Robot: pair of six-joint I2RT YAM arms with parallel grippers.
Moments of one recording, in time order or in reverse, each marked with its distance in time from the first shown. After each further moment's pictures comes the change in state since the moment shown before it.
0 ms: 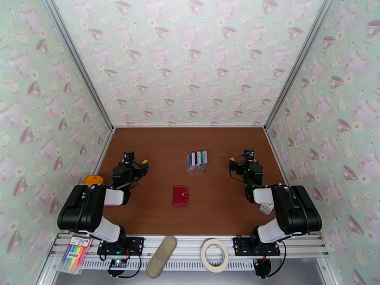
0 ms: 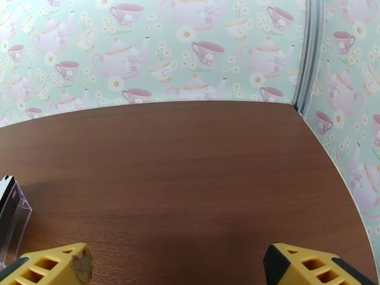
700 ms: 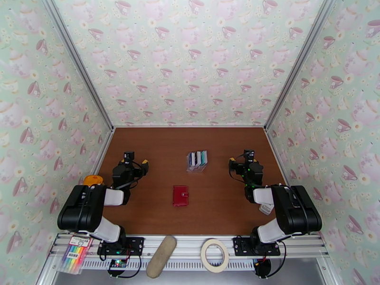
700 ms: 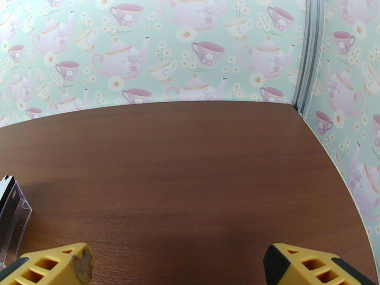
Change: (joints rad) left arm 0.008 0.000 0.000 0.000 0.009 0.000; right arm 0.000 0.000 0.000 0.000 0.000 0.000
